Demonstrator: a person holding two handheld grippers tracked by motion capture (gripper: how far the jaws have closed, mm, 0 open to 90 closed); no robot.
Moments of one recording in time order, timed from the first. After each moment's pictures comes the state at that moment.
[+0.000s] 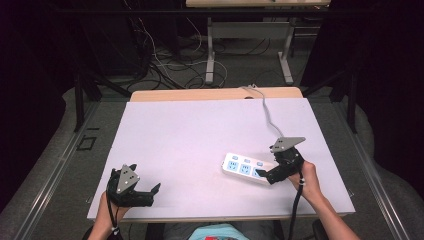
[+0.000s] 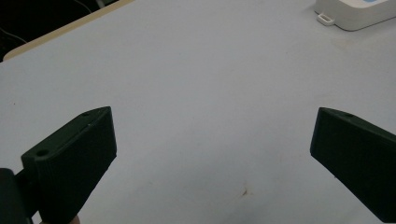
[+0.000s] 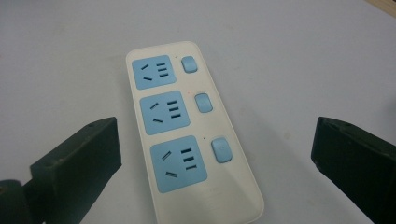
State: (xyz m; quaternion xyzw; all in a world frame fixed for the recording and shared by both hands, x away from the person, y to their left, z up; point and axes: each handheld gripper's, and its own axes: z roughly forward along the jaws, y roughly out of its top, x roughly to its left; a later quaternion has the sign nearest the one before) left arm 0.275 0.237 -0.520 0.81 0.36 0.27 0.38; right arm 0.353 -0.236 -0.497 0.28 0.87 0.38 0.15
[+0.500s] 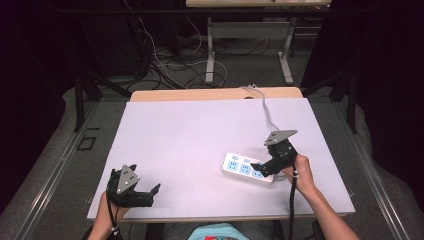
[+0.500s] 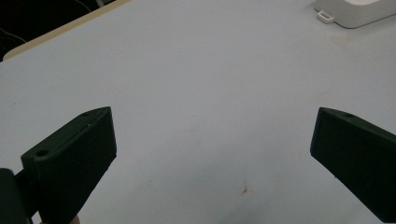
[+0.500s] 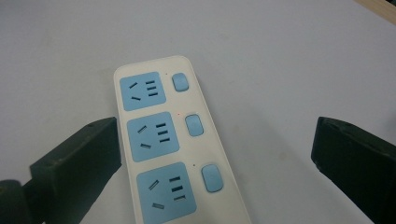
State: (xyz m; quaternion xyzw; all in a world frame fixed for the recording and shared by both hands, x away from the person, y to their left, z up) left arm 0.274 0.237 -0.520 0.81 0.36 0.27 0.38; right arm 0.373 -0.223 -0.494 0.28 0.87 0.37 0.16
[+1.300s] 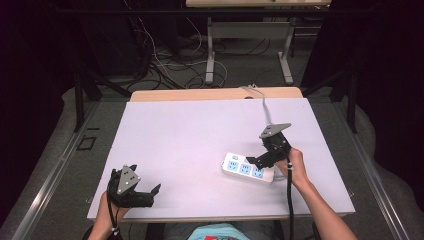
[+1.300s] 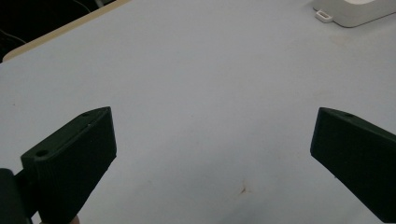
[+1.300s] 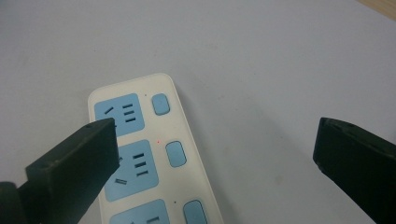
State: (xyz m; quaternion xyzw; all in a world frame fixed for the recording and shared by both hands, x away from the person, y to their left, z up) left arm 0.273 0.237 -0.519 0.81 0.35 0.28 0.37; right arm 0.398 -0.213 -0.500 0.30 0.86 0.38 0.14
